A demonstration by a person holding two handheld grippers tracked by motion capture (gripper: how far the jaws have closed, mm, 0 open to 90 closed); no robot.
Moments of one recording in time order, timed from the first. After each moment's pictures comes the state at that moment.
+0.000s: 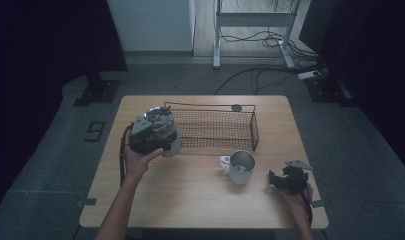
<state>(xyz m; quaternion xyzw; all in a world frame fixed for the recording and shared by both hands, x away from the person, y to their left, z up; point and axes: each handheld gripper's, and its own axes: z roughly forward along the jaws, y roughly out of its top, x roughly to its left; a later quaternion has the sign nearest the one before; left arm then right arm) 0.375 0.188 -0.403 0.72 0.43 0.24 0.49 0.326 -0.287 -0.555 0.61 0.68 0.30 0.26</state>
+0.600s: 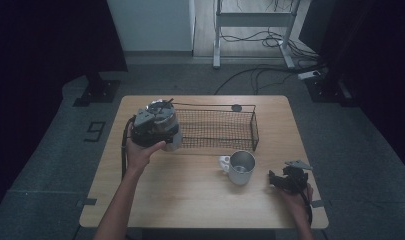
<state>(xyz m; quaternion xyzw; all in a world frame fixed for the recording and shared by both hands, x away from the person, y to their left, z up) 0.389 0.183 -0.390 0.72 0.43 0.24 0.48 0.326 -0.287 -0.555 0.61 0.68 0.30 0.26</state>
